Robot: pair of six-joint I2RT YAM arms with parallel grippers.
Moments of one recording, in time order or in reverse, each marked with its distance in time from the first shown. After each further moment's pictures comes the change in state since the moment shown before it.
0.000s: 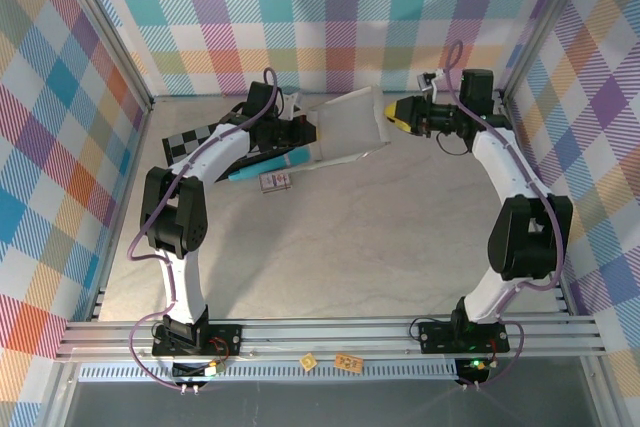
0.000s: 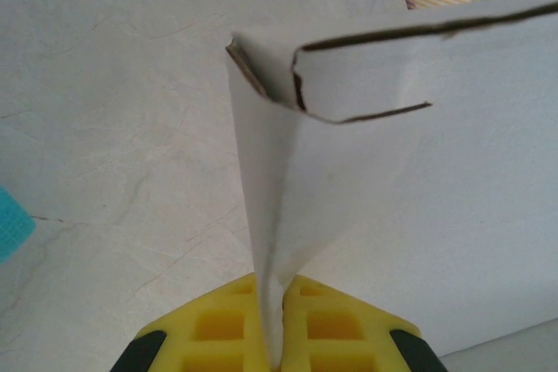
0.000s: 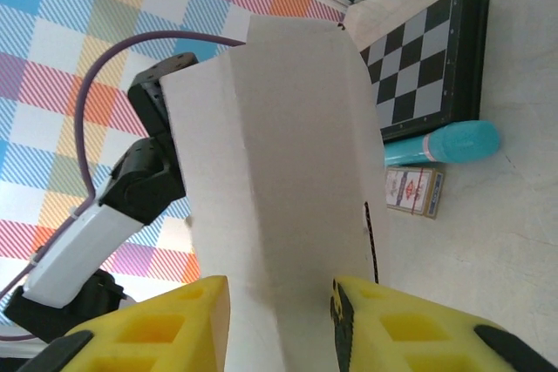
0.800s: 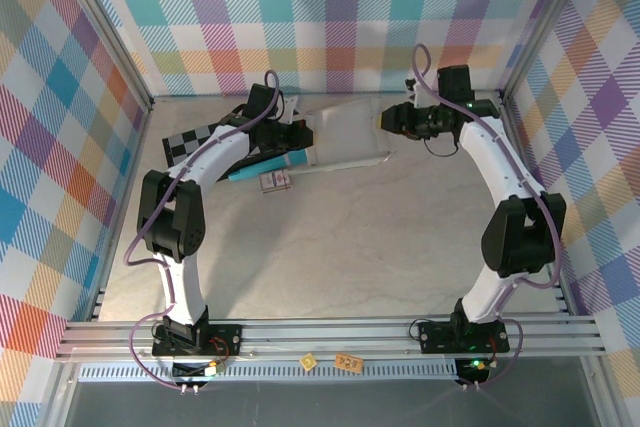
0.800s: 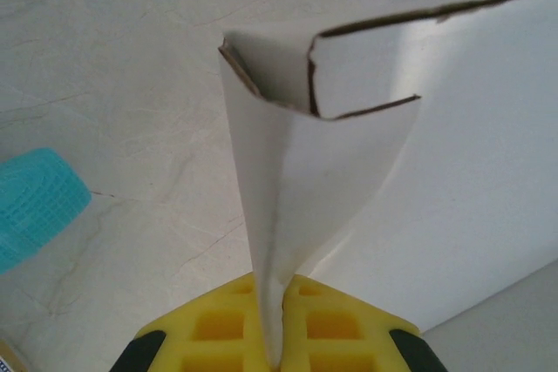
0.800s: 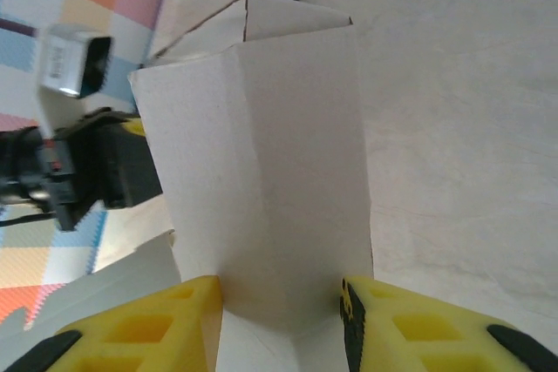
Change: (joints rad) left arm -0.017 -0.040 -0.023 -0.058 -0.105 0.065; right arm 0.111 0.036 0.161 -0.404 0.502 -0.297
